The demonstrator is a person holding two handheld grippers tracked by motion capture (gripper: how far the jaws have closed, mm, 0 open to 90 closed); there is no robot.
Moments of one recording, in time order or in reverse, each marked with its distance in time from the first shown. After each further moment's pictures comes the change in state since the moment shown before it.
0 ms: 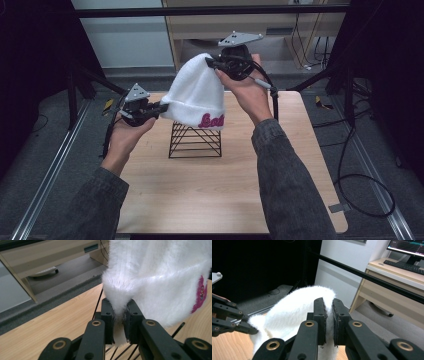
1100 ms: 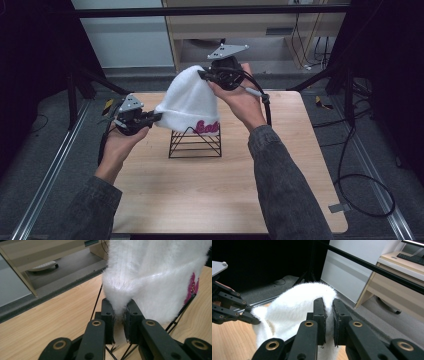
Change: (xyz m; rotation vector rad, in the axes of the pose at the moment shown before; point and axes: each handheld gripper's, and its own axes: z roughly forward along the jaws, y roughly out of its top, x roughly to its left) left arm 0.007 -0.031 -0.011 0.029 -0.004 0.013; right arm 0.019 -0.015 0.014 0.056 0.058 -0.034
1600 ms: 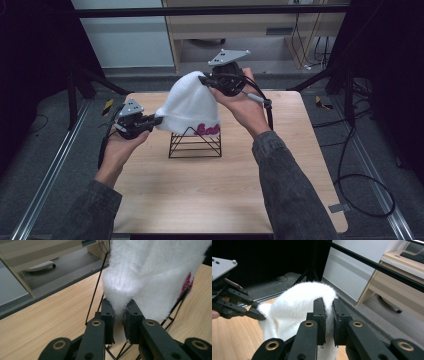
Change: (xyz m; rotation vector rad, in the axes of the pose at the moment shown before) left arm -0.004 -0.013 0.000 -0.010 -0.029 0.005; right arm 0.012 -0.005 -0.013 0.023 0.009 -0.026
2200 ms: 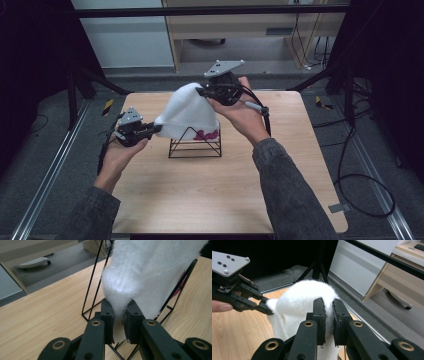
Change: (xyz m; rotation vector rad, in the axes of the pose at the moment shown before) left arm 0.004 -0.029 0.005 0.019 -0.024 -0.010; right arm 0.015 -0.014 0.006 0.054 0.052 -0.013
